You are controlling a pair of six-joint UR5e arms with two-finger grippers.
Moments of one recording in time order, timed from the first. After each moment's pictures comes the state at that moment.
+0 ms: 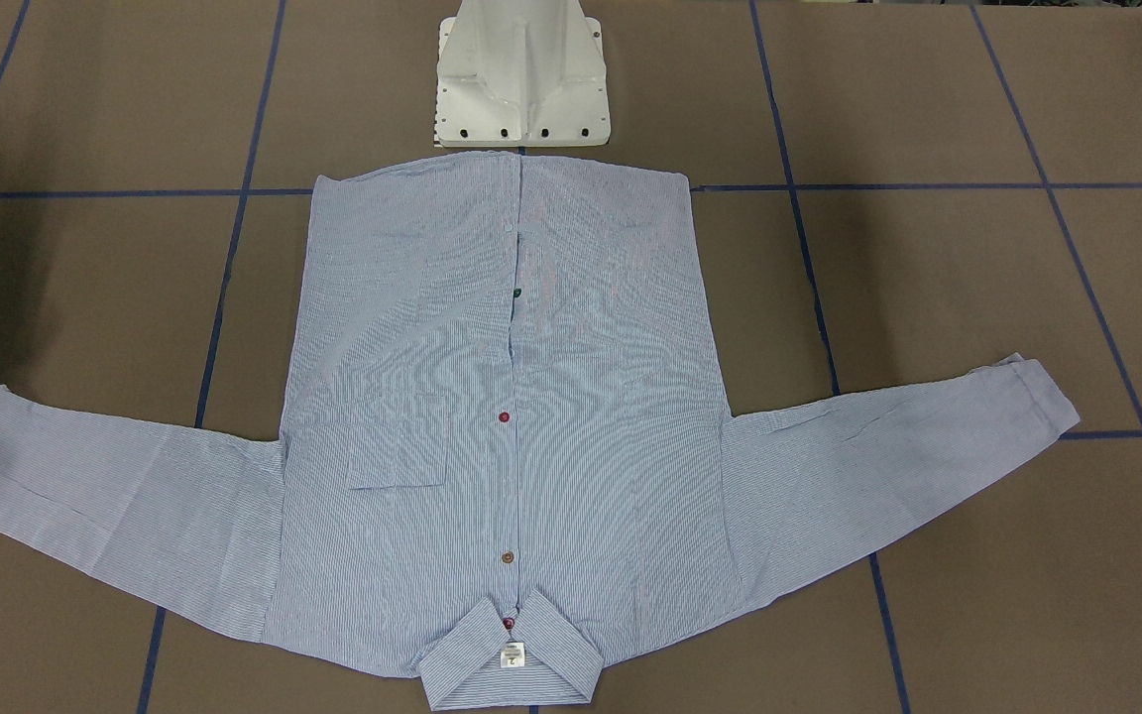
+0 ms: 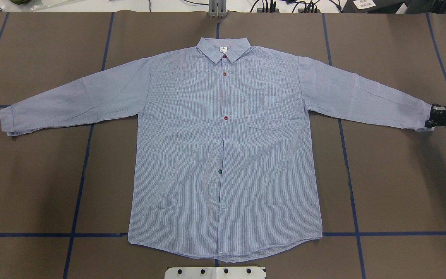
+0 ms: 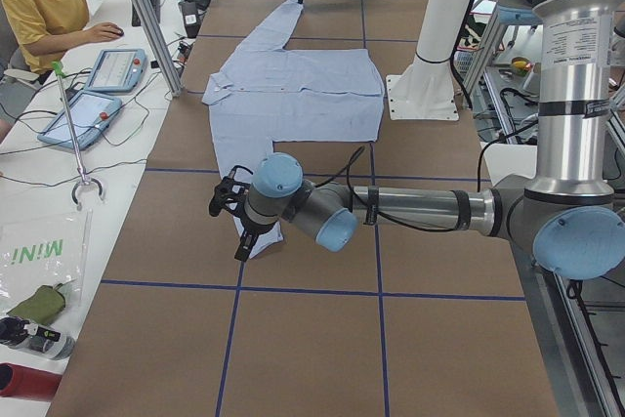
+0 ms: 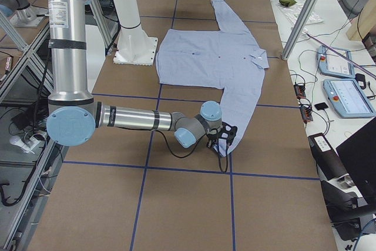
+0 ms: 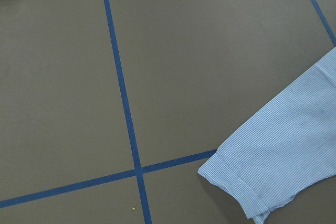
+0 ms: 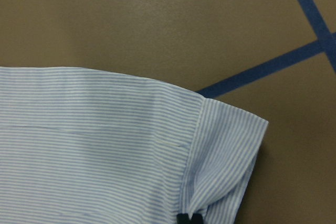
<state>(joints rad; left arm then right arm) -1.50 -1.51 -1.64 -2.13 -2.35 -0.23 1.13 -1.57 1.44 -0.80 2.21 1.13</state>
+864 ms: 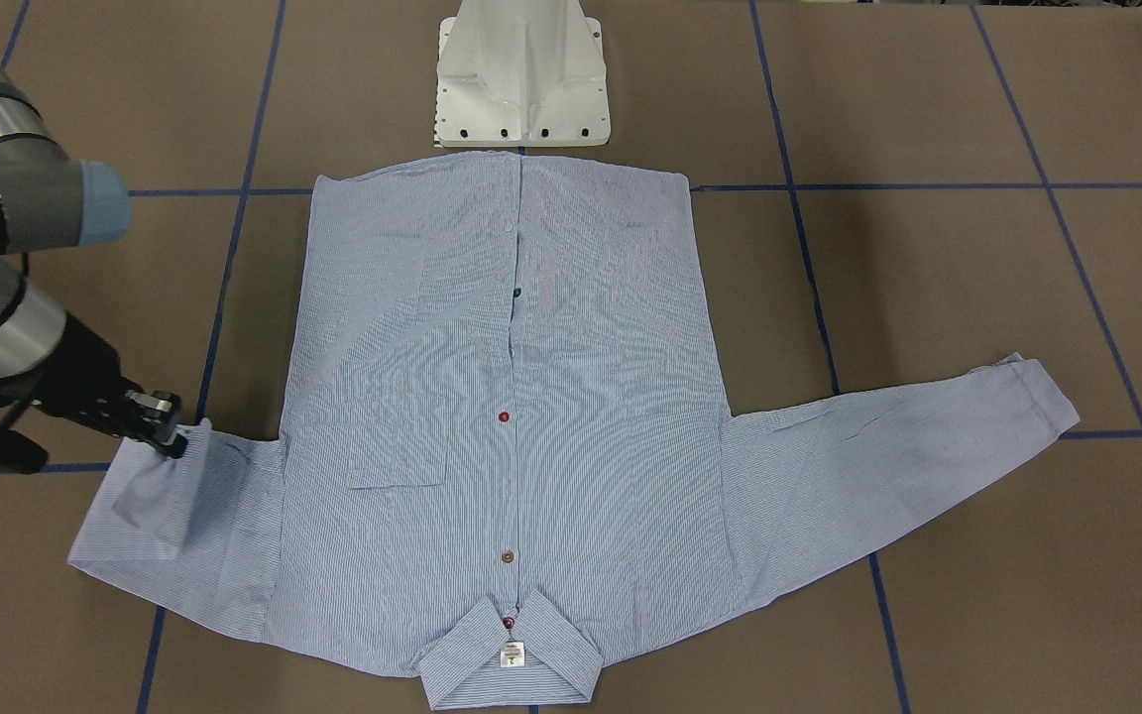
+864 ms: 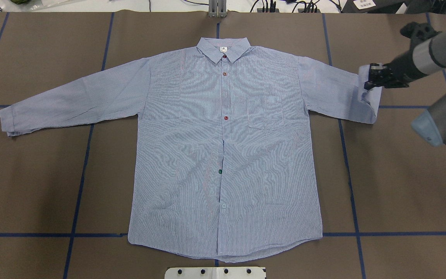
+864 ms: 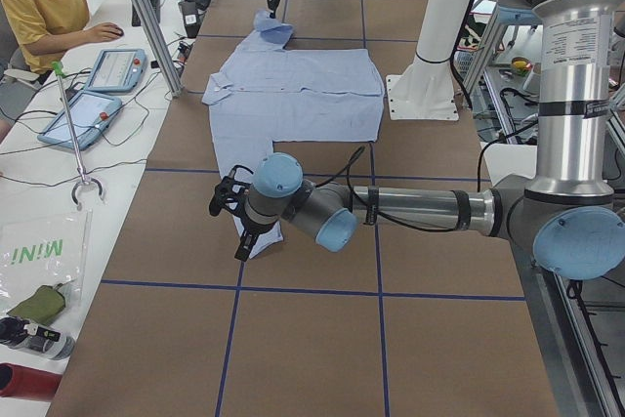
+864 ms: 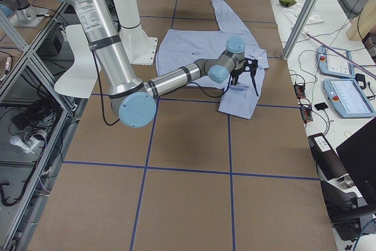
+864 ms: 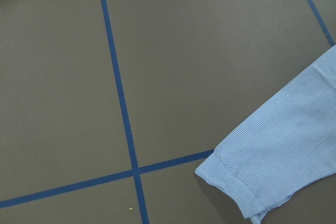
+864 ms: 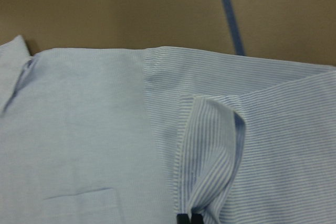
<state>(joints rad) -1.50 -1.51 -1.64 -2.14 -2.35 -0.22 0.96 -1.08 1.52 -1.13 2.17 1.24</state>
